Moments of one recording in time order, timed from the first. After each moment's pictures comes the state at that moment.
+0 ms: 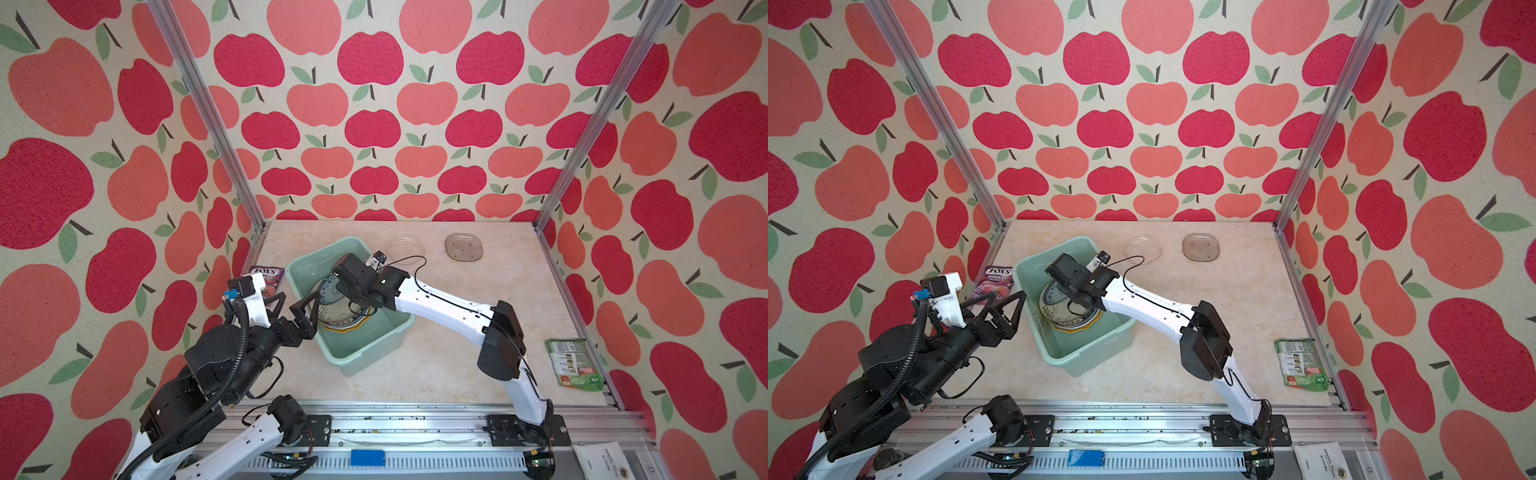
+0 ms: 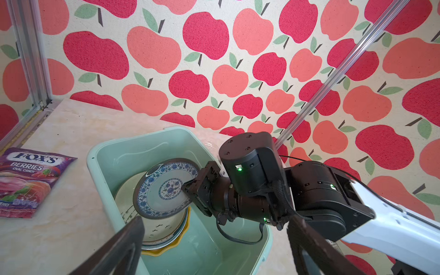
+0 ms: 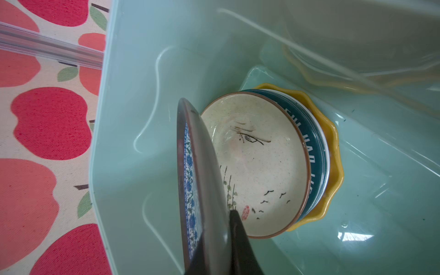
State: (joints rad) left arm -0.78 0.48 1.14 -0.85 -0.40 -0.51; right arm 1.15 2.17 2.08 -0.76 0.30 1.46
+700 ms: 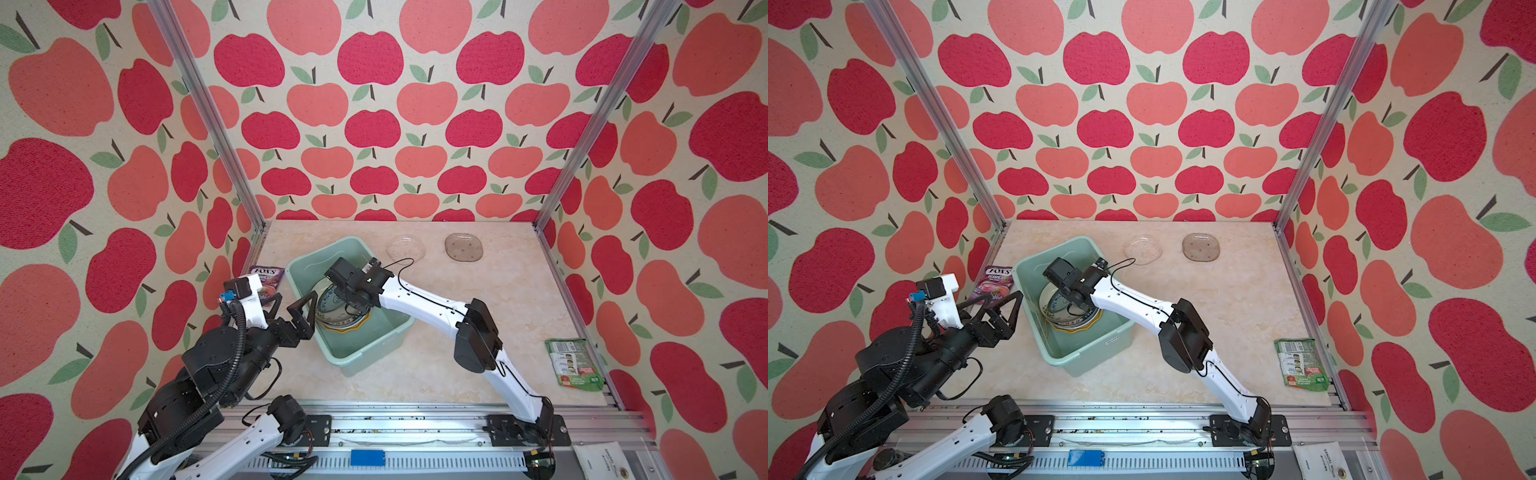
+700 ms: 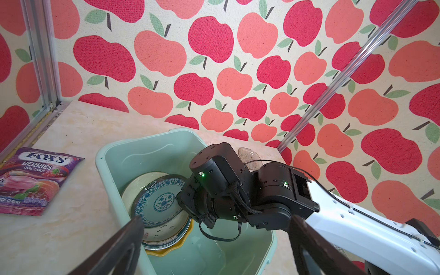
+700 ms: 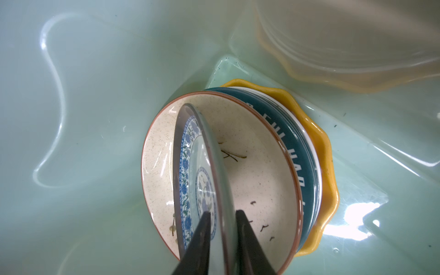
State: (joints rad) left arm -0.78 0.47 1.14 -0.85 -0.43 -0.50; right arm 1.13 2.35 2.24 -0.89 0.28 1.46
